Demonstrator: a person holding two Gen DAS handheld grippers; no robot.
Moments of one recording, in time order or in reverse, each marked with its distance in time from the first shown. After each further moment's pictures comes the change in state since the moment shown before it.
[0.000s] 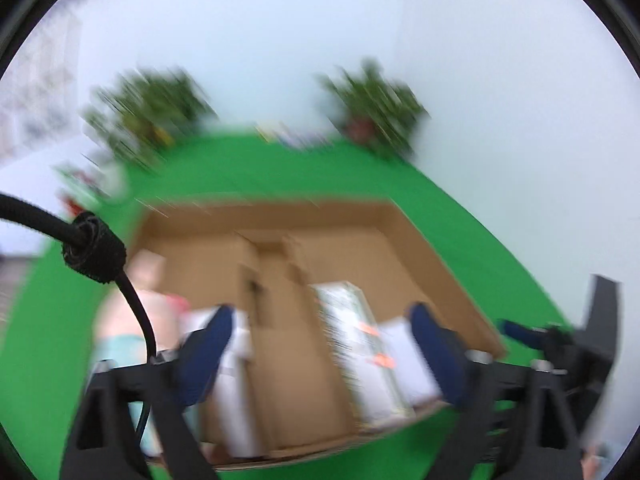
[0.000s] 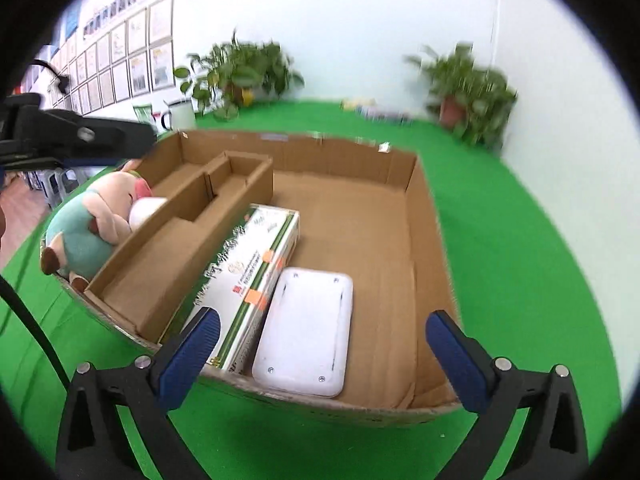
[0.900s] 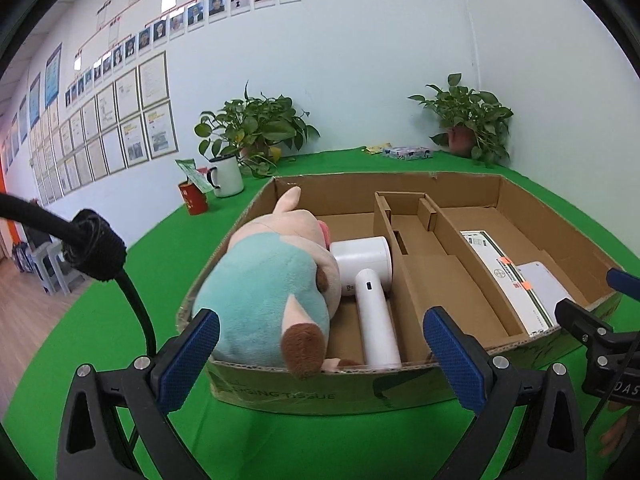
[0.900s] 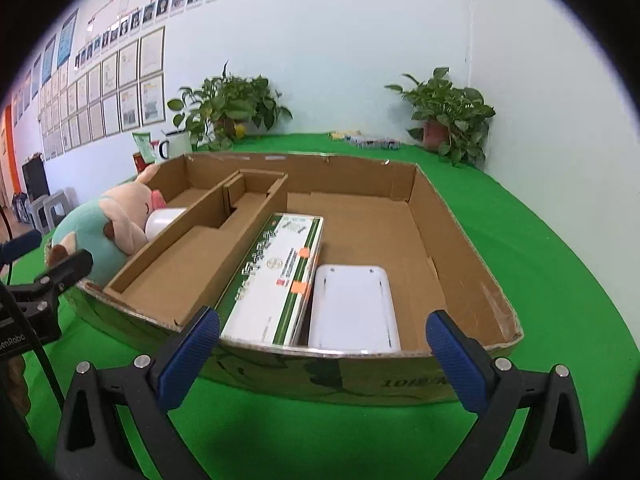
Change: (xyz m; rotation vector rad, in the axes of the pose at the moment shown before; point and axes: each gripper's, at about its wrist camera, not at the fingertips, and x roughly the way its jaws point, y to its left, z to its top) left arm 0.026 0.040 -0.129 -0.001 -0.073 0.333; right arm -0.003 0.042 -0.031 0.090 -0.125 -0.049
